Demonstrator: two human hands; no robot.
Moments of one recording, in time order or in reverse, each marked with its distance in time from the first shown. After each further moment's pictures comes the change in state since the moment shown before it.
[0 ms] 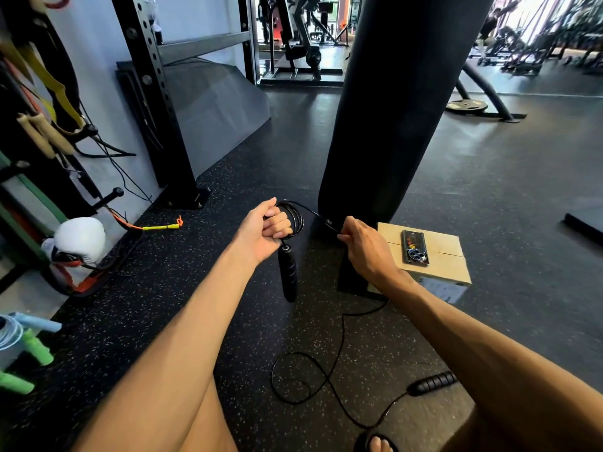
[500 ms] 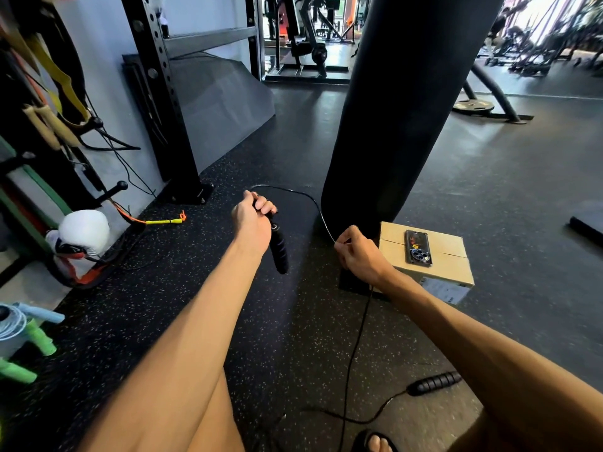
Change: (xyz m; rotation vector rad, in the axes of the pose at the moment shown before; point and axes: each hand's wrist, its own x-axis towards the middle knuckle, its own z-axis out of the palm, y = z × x) left_hand 0.020 0.010 -0.008 -0.176 0.268 0.371; right_hand -0.009 -0.017 0.000 0.374 -0.255 0.248
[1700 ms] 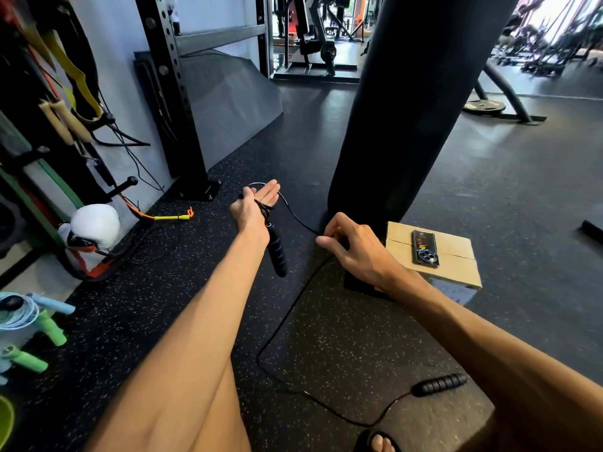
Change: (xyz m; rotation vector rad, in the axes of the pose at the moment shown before) left_hand -0.002 0.004 0.000 0.151 0.111 0.213; right_hand -0.015 -0.048 -0.006 -0.147 0.036 -0.405
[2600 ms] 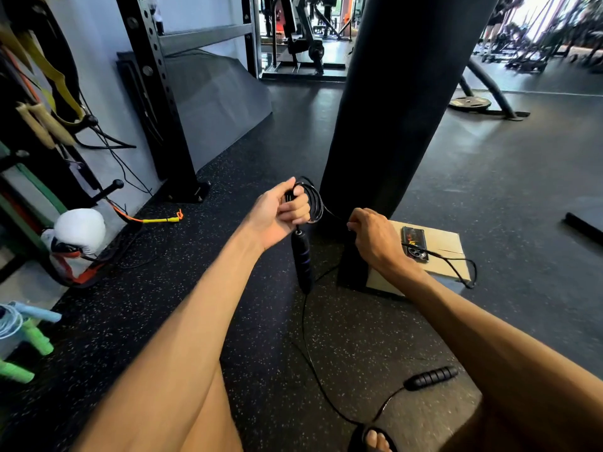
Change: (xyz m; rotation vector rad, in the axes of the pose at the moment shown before) left_hand -0.043 0.007 0.026 0.083 -0.776 -0.525; right_hand 0.008 0.061 -0.009 -0.365 0.162 0.267
